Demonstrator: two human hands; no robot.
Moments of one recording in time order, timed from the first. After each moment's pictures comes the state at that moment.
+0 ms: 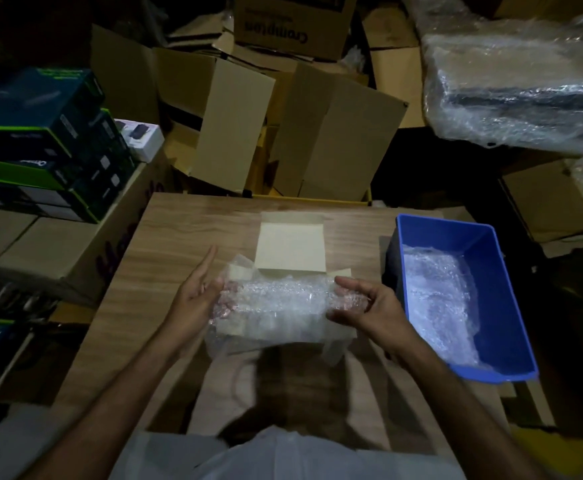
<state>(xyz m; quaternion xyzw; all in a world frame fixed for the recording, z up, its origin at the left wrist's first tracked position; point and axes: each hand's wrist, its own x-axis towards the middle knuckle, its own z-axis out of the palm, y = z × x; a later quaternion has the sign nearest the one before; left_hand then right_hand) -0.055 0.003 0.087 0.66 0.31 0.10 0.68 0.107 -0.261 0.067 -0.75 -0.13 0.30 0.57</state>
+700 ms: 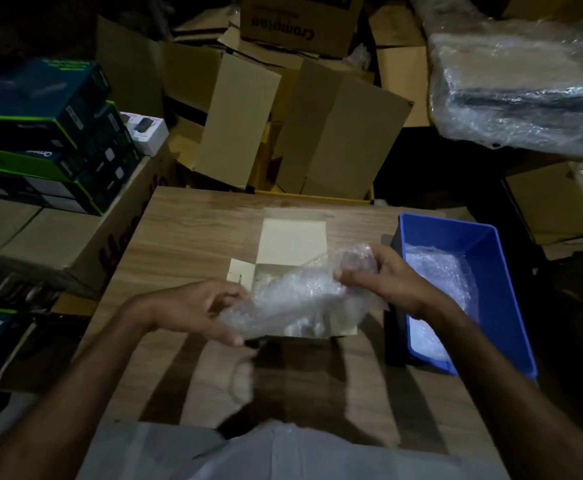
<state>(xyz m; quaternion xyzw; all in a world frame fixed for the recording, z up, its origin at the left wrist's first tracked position) -0.055 0.026 0.133 0.80 0.09 -0.29 0.52 0.141 -0.250 0.138 -0.69 -0.28 0.39 0.54</state>
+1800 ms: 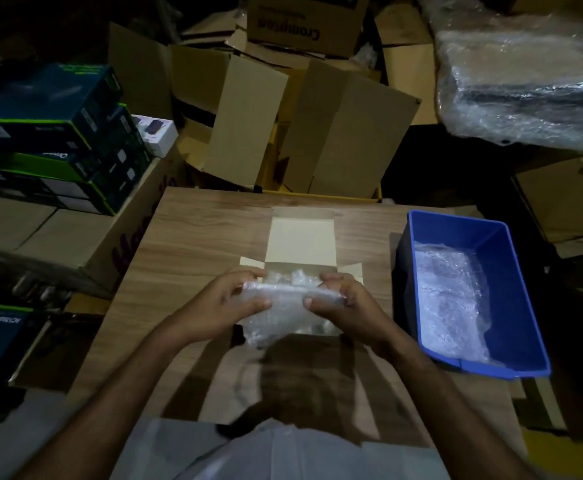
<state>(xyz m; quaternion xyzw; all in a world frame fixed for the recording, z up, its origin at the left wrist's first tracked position) -0.066 -0.004 0.115 0.81 0.17 -0.03 0.56 0.080 -0.223 0.085 -0.69 -0.31 0.34 0.56</state>
